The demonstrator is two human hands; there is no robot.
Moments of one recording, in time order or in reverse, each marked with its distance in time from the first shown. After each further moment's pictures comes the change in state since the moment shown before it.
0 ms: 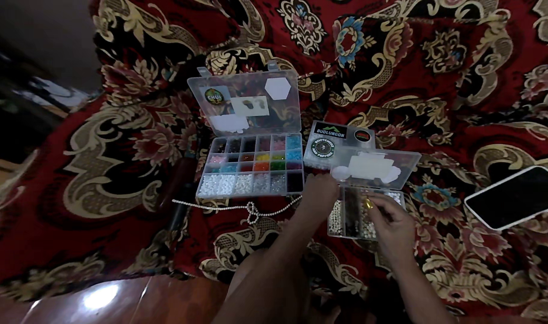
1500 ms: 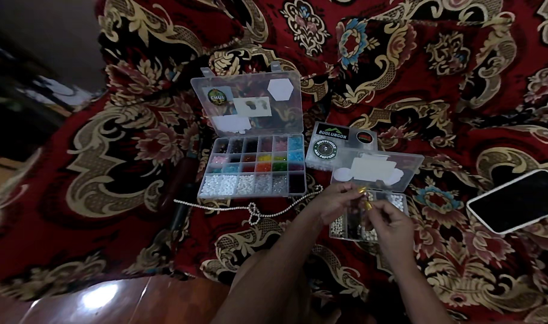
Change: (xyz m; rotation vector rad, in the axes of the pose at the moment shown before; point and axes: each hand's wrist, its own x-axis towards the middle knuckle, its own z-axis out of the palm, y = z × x) left_hand 0.006 0.000 0.026 -1.607 -0.194 0.085; right_hand -0.003 -0.007 0.005 0.050 -0.016 0.197
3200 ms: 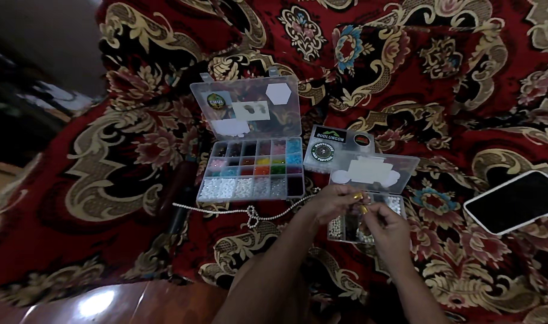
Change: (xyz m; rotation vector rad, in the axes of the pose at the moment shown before) left_hand -0.001 0.003 -0.004 0.026 -0.069 0.052; right_hand -0.001 0.000 -0.001 -0.020 -0.025 -0.018
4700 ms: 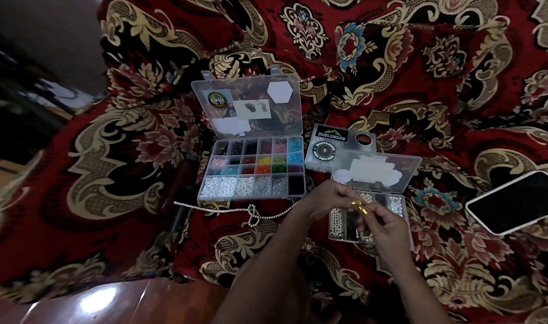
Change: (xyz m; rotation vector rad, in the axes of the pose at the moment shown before) left_hand -0.005 0.010 -0.015 0.304 -0.048 0.038; right_hand -0.001 0.000 0.000 0.007 -0.083 0.055
